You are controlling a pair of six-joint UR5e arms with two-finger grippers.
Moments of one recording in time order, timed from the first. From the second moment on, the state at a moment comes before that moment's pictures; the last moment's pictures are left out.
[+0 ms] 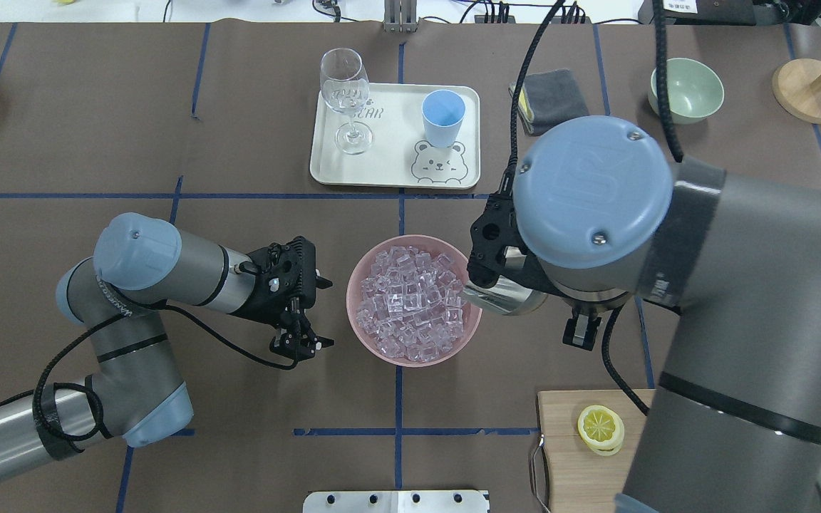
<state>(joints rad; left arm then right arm) -0.51 -1.98 -1.61 -2.45 -2.06 0.02 0.47 -0.77 2.22 -2.66 1.66 -0.09</state>
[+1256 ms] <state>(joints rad) -0.48 -2.00 -1.59 -2.46 -2.05 0.02 0.44 -0.53 1.87 -2.83 1.61 -0.26</state>
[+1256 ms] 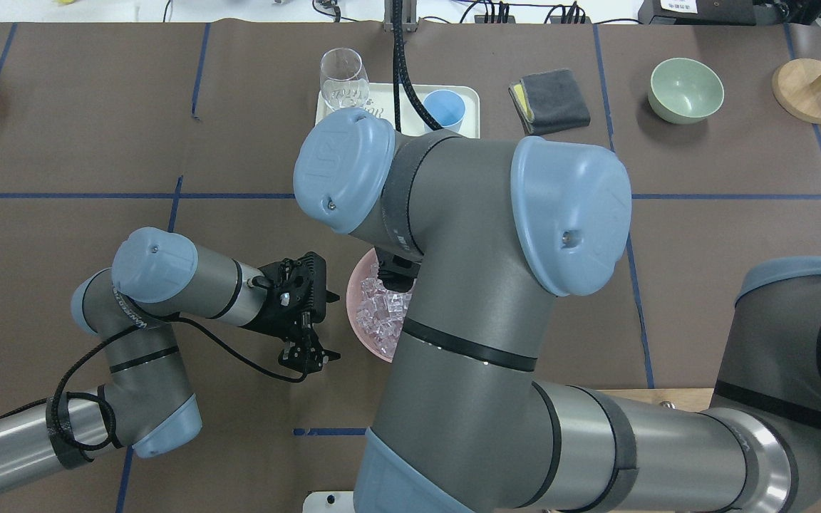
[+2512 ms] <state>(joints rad) -0.47 -2.02 -1.57 -2.46 -2.05 0.02 0.43 -0.51 1.74 -2.74 1.61 -0.26</state>
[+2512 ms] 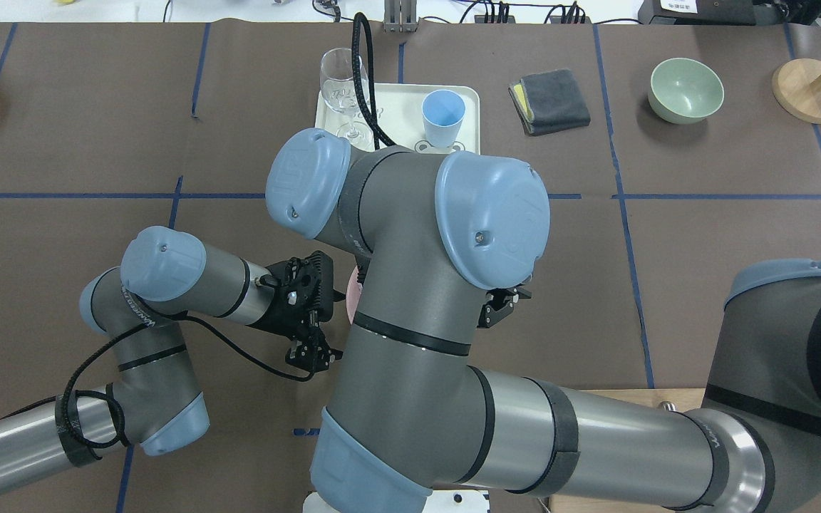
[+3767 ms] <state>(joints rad) -0.47 -2.03 -1.57 -2.46 -2.05 0.02 0.42 -0.70 1.81 -2.49 1.63 -0.26</state>
